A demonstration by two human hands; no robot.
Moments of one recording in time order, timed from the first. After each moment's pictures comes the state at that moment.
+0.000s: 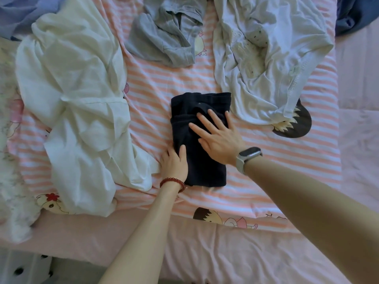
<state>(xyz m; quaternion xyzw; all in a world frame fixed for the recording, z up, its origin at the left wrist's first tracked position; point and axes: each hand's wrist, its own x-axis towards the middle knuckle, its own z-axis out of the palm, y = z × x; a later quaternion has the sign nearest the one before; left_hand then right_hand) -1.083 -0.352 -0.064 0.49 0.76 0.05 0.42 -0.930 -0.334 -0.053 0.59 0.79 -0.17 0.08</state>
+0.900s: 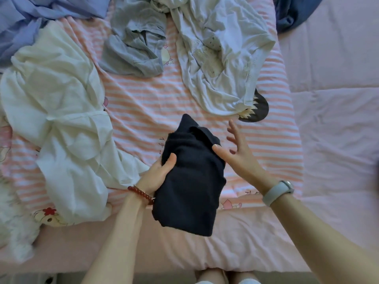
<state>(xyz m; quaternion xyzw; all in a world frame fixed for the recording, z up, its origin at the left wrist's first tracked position) -1.098 -0.376 0.023 0.41 0.51 0.12 0.75 -0.893 -0.440 0.019 0.69 0.34 -0.50 -0.39</state>
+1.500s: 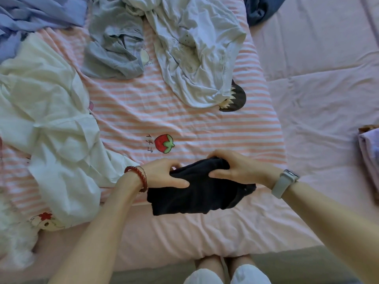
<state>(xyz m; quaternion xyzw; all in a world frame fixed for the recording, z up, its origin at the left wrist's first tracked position) -1.074 -0.375 0.055 0.71 0.35 -0.29 0.53 -0.865 -0.492 0.042 0.61 0.55 -0.54 -0.17</state>
